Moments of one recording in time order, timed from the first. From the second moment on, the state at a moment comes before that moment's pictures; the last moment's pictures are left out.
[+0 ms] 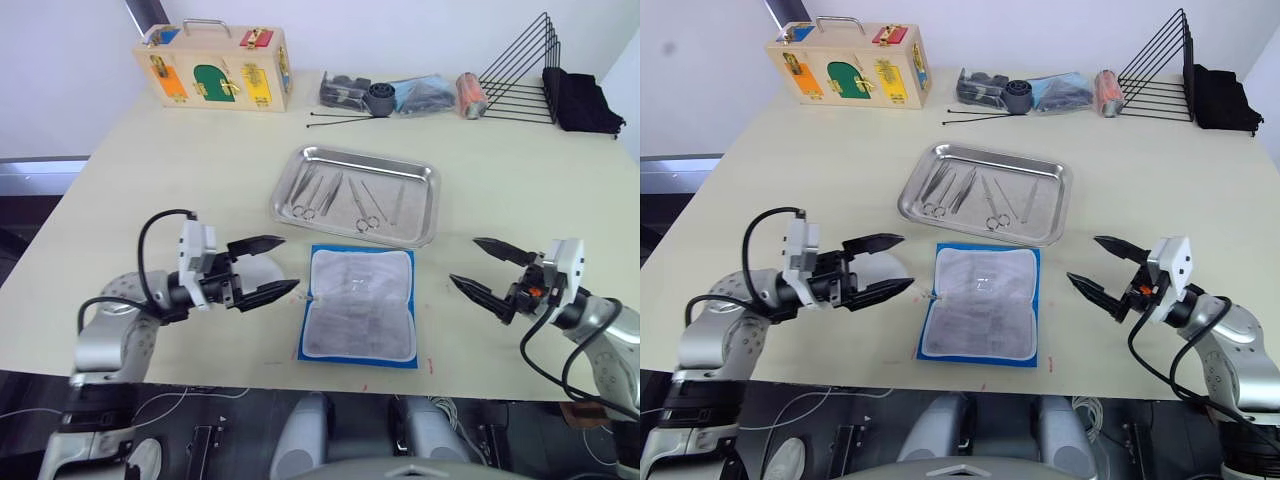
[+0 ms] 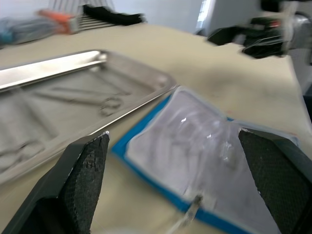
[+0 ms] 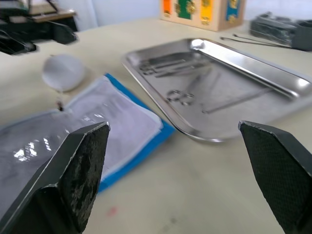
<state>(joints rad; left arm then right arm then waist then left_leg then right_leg) -0.04 0.73 0.26 -0.10 -0.61 0.27 -1.21 0.05 -0.58 -0.26 -0.24 0.56 0.19 1.01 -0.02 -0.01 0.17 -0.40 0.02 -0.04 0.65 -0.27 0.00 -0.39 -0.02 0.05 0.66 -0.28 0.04</state>
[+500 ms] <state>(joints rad) 0.36 0.74 0.46 -0.07 -0.49 0.17 -1.10 0.35 -0.68 -0.52 -0.13 0.64 0.14 1.21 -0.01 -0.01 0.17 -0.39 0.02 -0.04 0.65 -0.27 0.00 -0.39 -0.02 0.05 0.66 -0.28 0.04</state>
